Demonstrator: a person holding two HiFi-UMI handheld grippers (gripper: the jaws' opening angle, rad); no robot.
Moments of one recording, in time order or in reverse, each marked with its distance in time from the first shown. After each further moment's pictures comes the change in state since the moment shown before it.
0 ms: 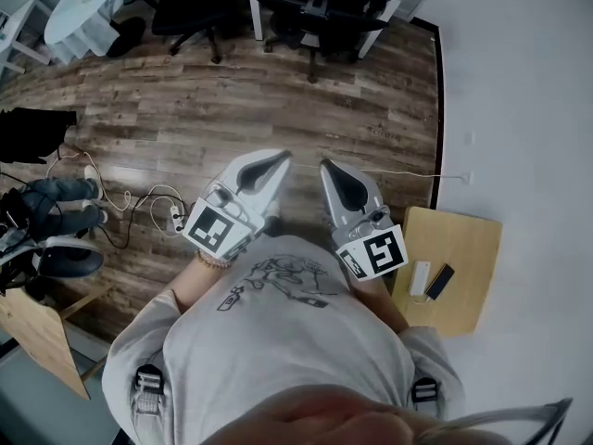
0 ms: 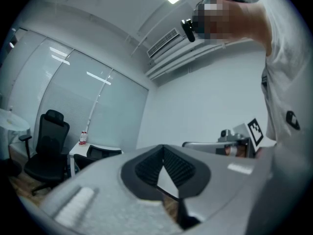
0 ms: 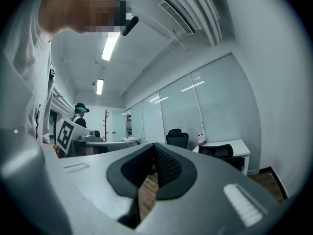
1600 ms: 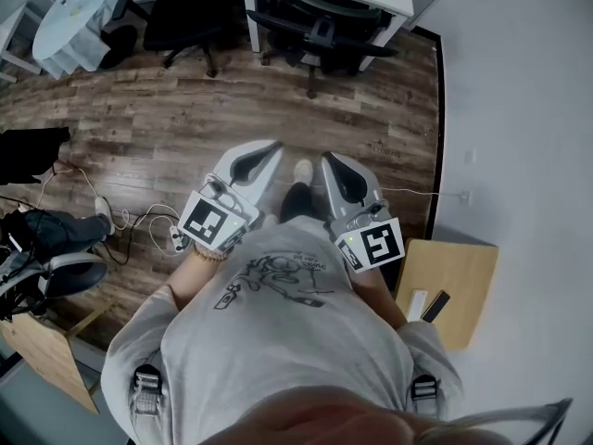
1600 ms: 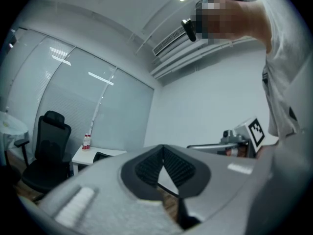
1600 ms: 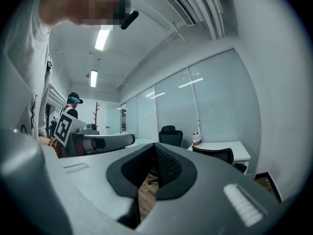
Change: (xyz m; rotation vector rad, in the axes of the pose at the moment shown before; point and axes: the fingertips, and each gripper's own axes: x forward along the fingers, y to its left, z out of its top) left arm 0.082 0.164 0.005 -0.002 -0.007 0.028; right arm 0.145 -0.107 -0.010 -0.037 0.049 -0.045
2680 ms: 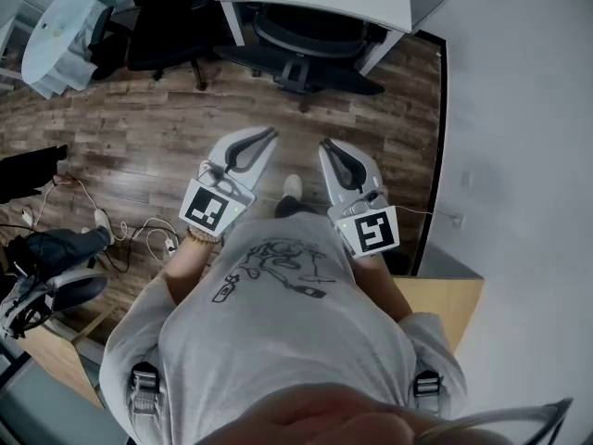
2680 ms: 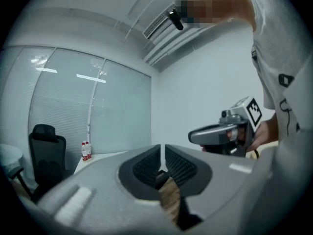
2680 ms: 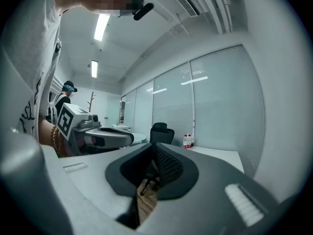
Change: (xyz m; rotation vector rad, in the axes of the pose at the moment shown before) left arm 0.225 0.121 -0.027 0.175 0.106 0.008; right arm 0.115 -0.233 0.005 -0.089 0.032 0.006
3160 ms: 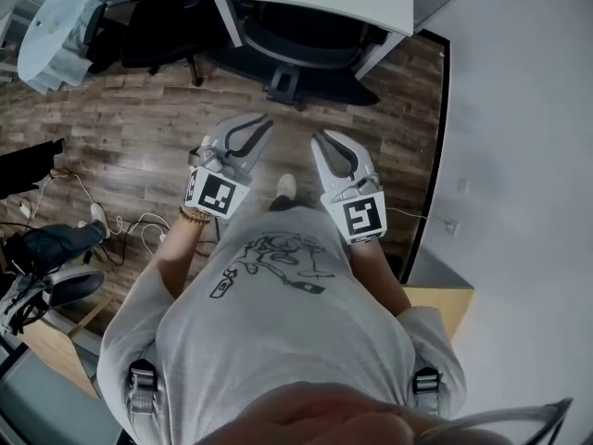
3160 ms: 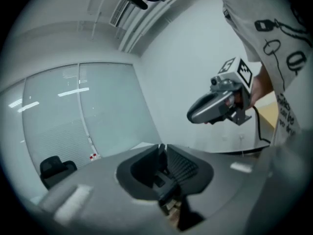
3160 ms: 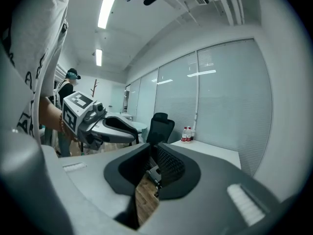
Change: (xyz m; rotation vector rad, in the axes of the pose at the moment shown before) left arm 0.071 0.046 -0.054 0.354 0.196 0.012; right arm 0.046 -0.063 -0.045 -0.092 0.126 0.048
